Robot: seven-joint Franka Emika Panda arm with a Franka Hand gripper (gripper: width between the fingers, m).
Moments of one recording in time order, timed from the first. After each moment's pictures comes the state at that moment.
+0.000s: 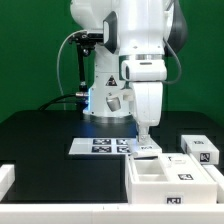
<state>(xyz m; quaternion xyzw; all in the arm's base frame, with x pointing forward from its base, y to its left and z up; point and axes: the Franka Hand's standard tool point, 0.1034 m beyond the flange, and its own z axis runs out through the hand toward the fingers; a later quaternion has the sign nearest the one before) 0.464 0.034 0.057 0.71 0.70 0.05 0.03</state>
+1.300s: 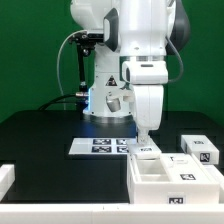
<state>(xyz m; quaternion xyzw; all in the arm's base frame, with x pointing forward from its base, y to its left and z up) 0.467 0.033 0.056 0.71 0.70 0.02 0.01</state>
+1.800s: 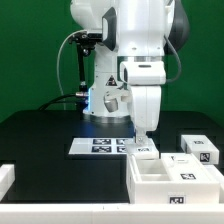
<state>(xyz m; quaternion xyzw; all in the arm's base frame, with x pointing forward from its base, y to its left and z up) 0.469 0.027 0.056 0.69 0.72 0.02 0.01</state>
